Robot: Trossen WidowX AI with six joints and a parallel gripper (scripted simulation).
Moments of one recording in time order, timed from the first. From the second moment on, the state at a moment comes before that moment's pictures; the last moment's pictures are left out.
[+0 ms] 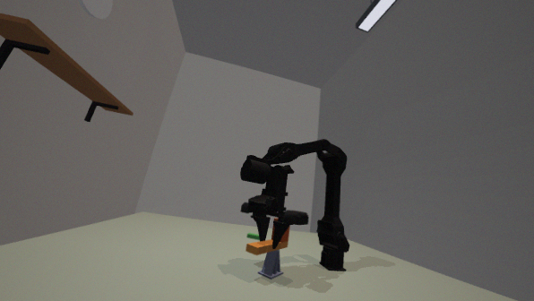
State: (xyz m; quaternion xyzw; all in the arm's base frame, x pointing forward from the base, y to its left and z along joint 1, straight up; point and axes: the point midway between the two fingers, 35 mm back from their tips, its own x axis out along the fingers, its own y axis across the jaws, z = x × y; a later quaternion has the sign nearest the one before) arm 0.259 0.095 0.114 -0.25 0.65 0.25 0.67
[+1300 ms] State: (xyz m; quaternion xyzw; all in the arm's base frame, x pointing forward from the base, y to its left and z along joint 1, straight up) arm 0.257 0.095 0.123 -0.25 0.66 0.25 0.67
